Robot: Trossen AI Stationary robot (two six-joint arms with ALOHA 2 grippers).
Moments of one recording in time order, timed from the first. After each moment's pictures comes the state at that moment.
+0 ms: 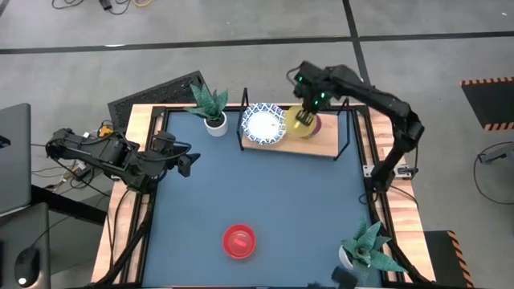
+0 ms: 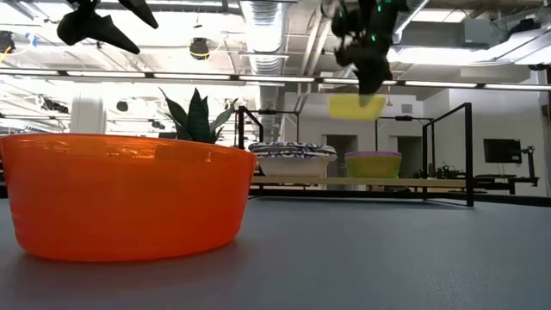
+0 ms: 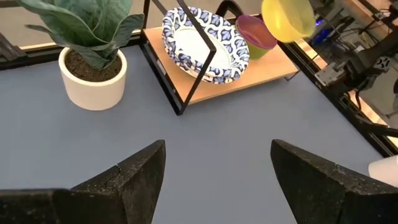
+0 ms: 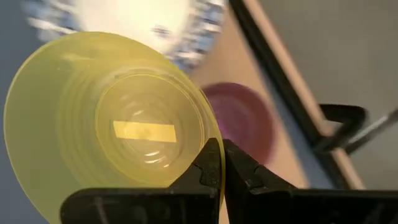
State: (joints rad) left arm -0.28 0.79 0.93 -0.85 -0.72 -1.05; right arm -0.61 1.69 1.73 -1.26 0.08 -0.06
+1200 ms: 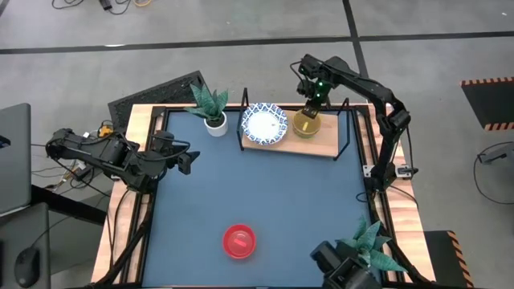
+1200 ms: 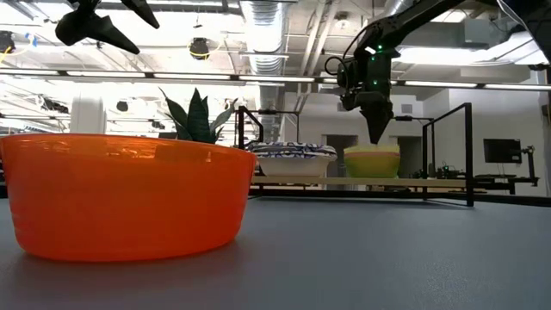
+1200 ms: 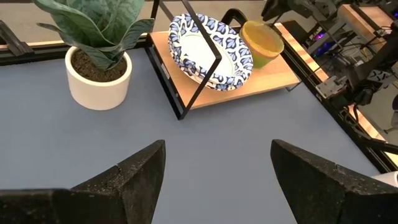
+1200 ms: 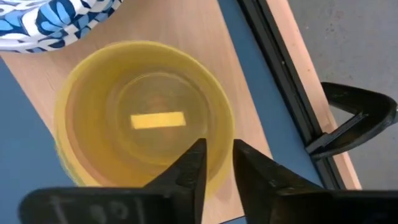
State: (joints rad) left arm -0.28 0.79 0.93 -0.85 -0.75 -1.10; right arm -0.85 1.89 1.73 -1.28 -0.02 -0.34
